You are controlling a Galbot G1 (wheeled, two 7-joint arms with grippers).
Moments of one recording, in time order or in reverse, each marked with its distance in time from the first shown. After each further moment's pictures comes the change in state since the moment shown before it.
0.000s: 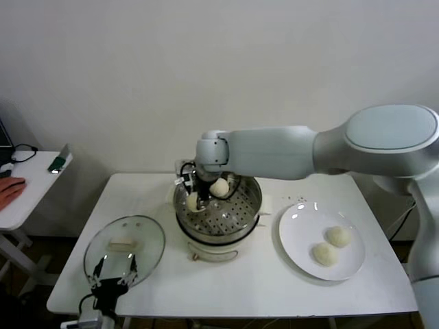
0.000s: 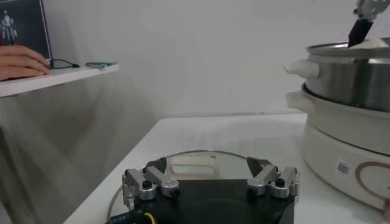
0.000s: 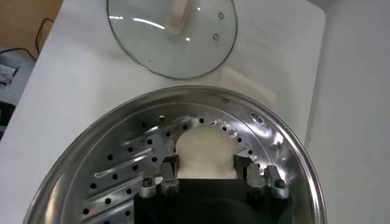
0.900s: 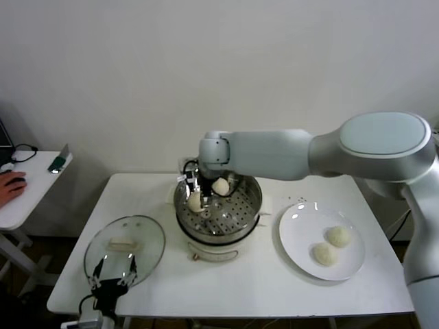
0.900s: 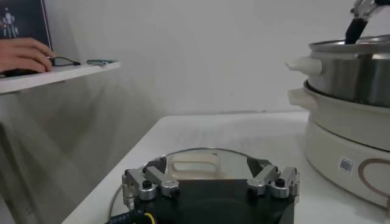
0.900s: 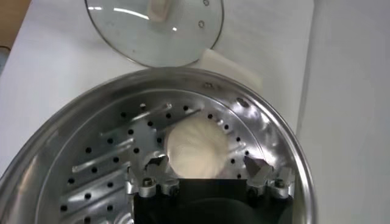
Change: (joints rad) left arm -0.003 -0.002 0.000 0.009 0.000 -0.001 -0.001; right arm 0.044 -0.053 -0.013 -0.003 0.001 0.036 -0.044
